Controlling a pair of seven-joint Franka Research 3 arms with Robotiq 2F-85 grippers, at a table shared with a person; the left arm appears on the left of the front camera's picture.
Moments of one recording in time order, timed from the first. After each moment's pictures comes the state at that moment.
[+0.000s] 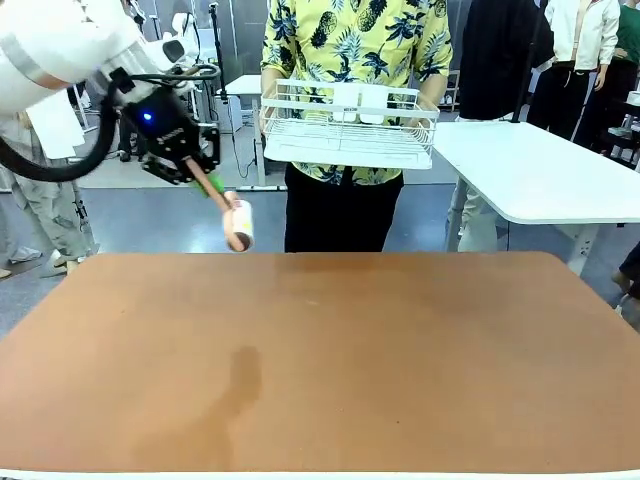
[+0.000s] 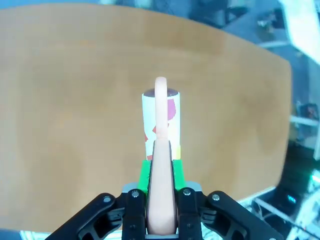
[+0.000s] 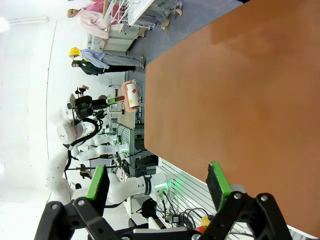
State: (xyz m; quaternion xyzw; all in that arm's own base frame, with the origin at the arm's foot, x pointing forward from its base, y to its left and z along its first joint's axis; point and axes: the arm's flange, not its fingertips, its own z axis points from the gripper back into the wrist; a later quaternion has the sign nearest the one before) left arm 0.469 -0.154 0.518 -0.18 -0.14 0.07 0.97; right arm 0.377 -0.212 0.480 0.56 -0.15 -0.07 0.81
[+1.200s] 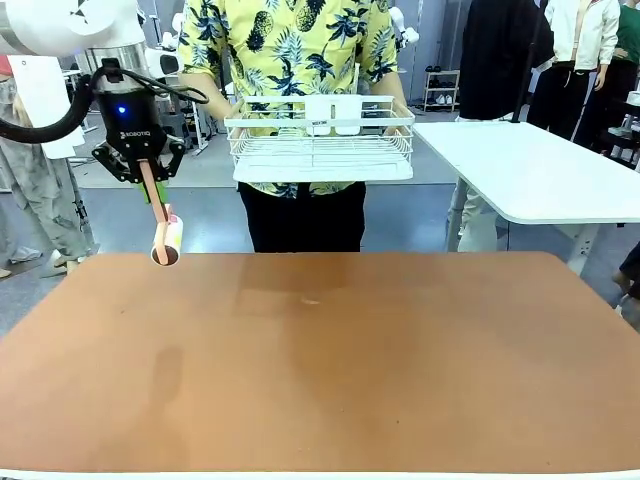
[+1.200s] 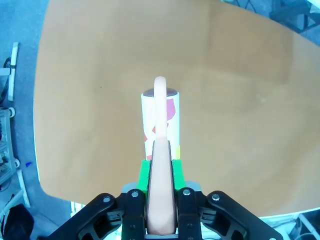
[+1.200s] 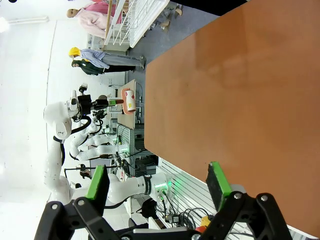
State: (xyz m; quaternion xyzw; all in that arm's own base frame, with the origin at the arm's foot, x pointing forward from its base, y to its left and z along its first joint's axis) left arm 0.480 -0.130 0.520 -0.01 -0.09 0.09 0.99; right arm 0.377 -0.212 0.480 0.56 -0.15 -0.07 0.81
